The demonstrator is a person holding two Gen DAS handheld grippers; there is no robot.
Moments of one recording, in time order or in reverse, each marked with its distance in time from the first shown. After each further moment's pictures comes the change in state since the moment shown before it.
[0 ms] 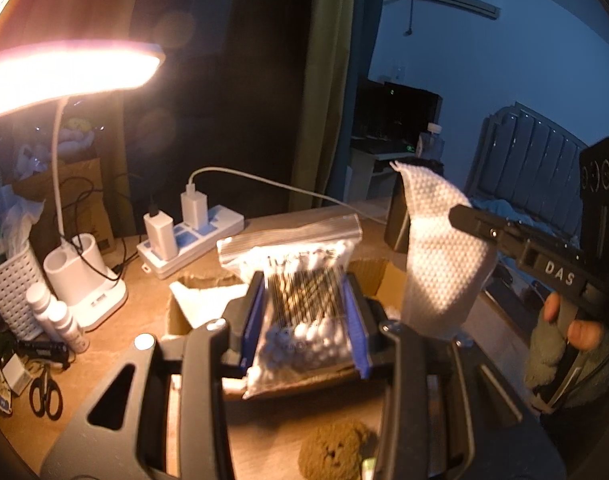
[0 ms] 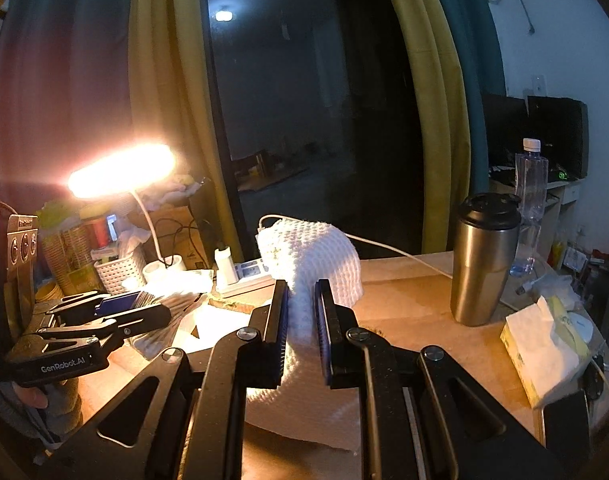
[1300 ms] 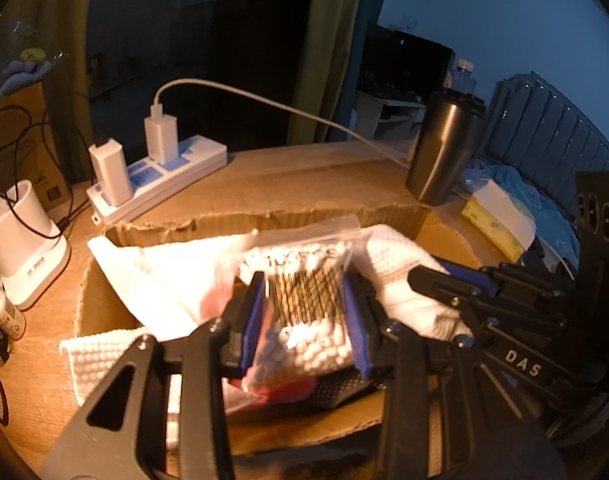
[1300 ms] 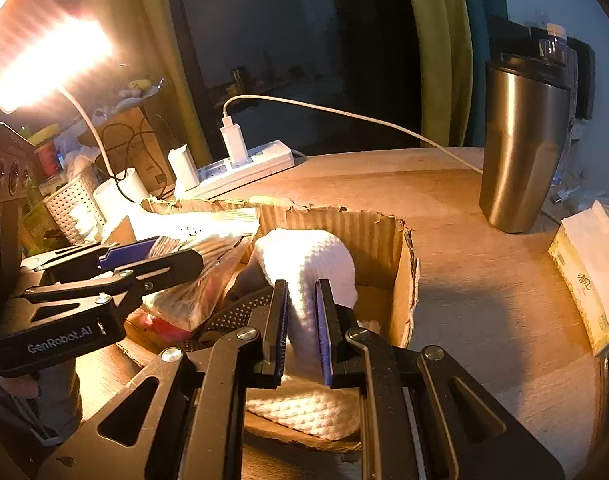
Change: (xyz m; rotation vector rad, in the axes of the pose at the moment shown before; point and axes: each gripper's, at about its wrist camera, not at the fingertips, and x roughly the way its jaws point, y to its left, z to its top) left arm 0.109 0.006 -0.027 -0.022 0.218 -0.021; right arm 0.096 -0.010 -0.067 0.045 0.297 -0.047
